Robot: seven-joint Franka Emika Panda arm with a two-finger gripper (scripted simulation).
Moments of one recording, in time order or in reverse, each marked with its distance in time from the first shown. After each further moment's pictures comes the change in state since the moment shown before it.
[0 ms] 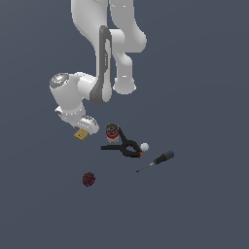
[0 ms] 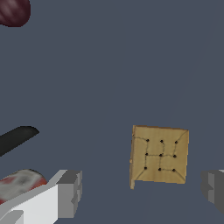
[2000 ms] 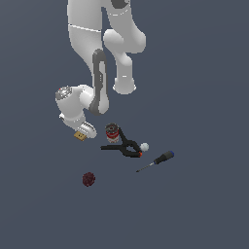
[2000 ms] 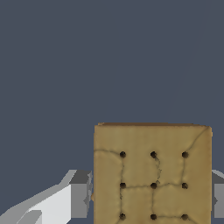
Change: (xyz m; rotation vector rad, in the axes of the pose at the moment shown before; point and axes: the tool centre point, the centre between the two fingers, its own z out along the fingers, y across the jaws) arm -0.011 0.034 0.071 -0.015 0.007 0.065
